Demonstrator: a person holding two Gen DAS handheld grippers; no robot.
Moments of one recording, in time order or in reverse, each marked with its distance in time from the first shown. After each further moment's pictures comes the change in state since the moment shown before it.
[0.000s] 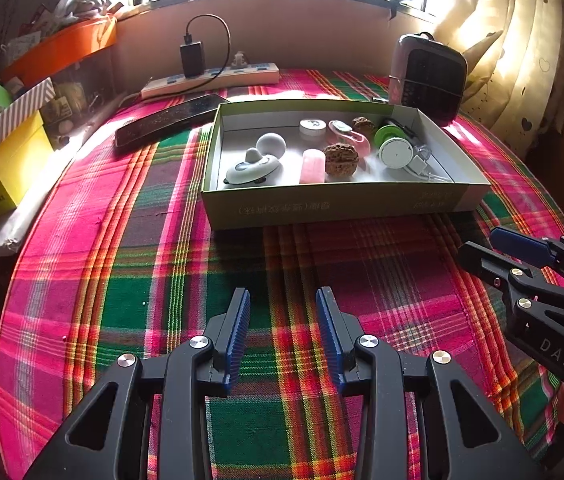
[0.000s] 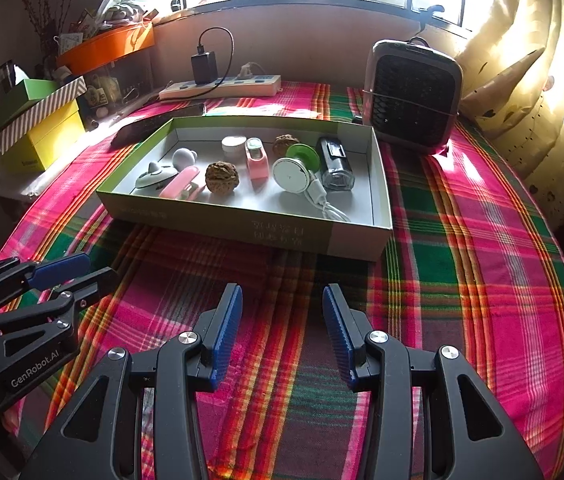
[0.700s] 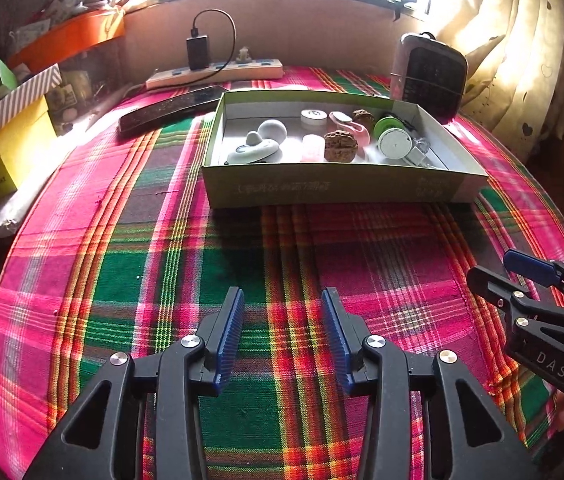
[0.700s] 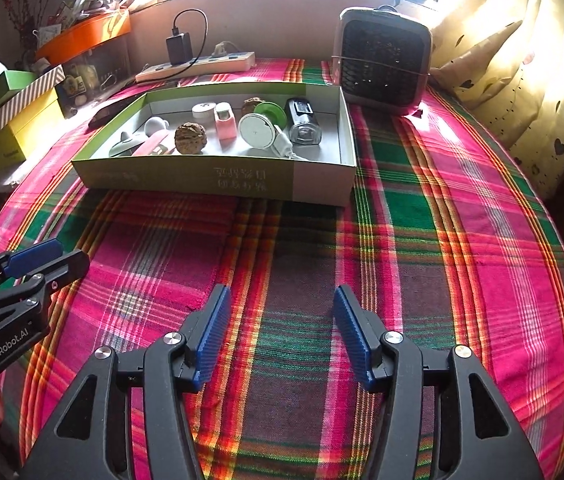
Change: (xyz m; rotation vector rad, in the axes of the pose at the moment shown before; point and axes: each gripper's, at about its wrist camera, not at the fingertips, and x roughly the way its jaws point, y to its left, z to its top) left arm -0.001 0.000 -0.012 -0.026 -0.005 -0.010; right arm 0.001 -0.012 -0.023 0.039 0.050 -0.059
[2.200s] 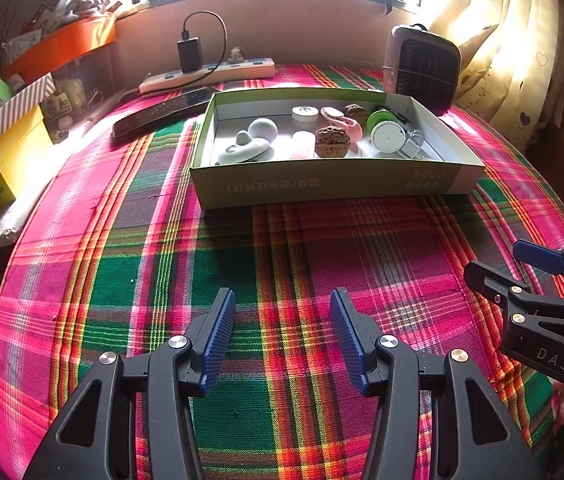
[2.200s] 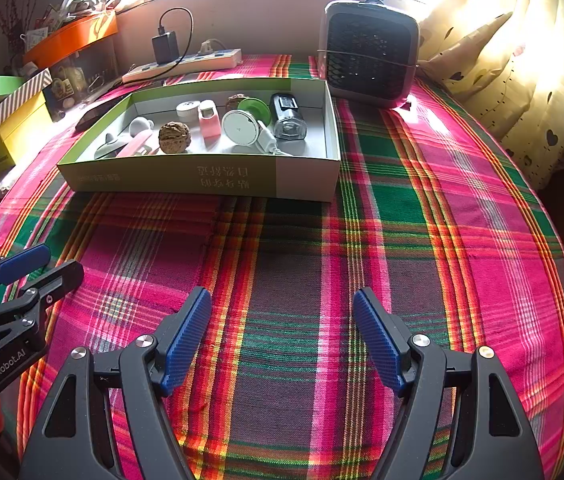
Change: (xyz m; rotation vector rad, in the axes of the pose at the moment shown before) left arm 0.001 -0.007 0.000 0.031 0.004 0.008; right arm 0.004 -0.006 0.001 0.025 0.013 -0.020
